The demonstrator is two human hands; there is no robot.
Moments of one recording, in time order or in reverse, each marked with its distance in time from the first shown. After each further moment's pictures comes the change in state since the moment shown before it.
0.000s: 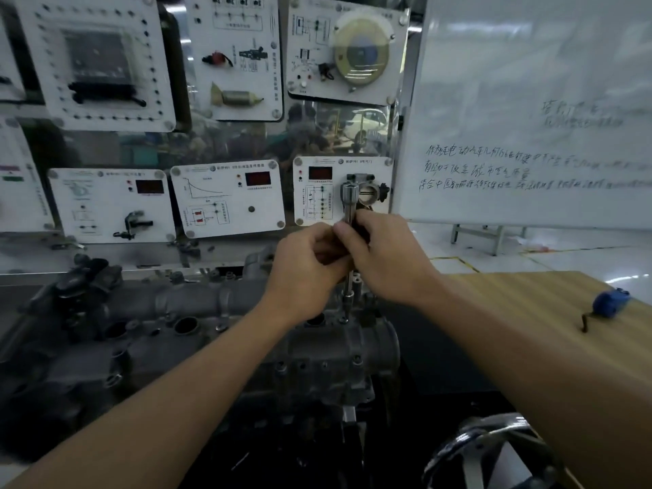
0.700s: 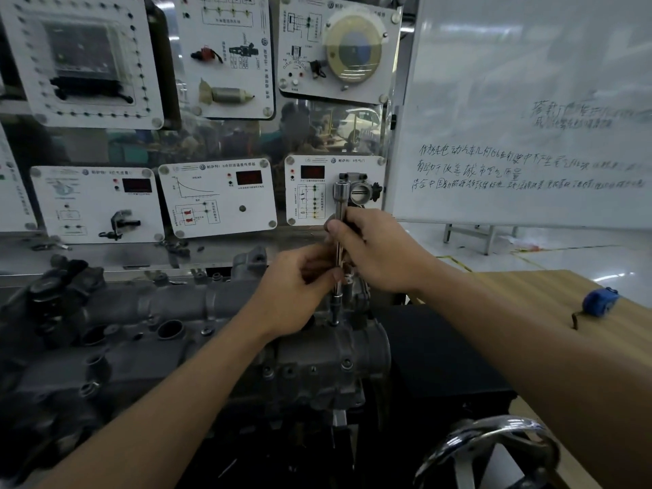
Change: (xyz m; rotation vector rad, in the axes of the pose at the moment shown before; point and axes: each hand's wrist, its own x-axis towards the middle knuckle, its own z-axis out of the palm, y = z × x) left_hand -0.005 -0.024 -0.002 -0.026 -0.216 0.010; right_hand 0.010 0.007 -0.009 0.052 -0.199 0.051
